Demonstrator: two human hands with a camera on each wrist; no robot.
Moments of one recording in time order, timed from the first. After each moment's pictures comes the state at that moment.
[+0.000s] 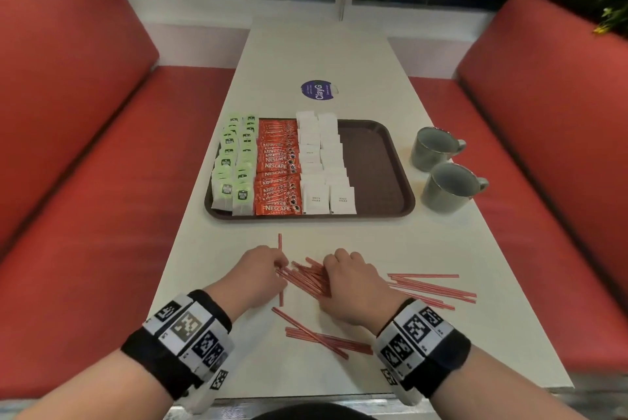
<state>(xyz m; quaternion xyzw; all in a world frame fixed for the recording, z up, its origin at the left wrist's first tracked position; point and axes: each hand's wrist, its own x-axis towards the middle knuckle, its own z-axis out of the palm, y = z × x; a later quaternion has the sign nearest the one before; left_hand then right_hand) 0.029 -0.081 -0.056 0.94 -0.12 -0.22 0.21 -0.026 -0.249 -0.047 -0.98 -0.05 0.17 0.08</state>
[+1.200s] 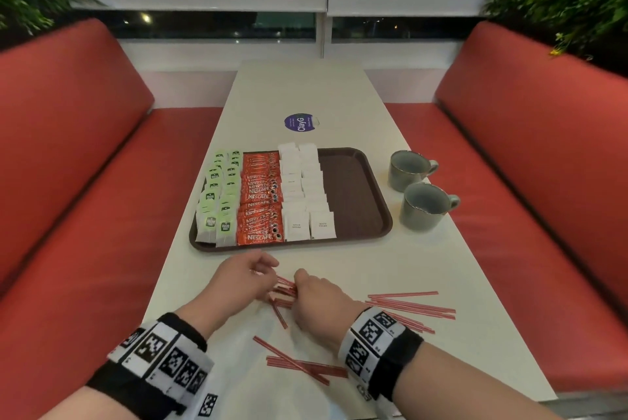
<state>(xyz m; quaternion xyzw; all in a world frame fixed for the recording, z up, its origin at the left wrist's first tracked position) 0.027 -0.093 -0.018 0.86 -0.03 -0.19 0.48 -0.015 -0.242 -0.049 -0.96 -0.03 0.16 0.24</state>
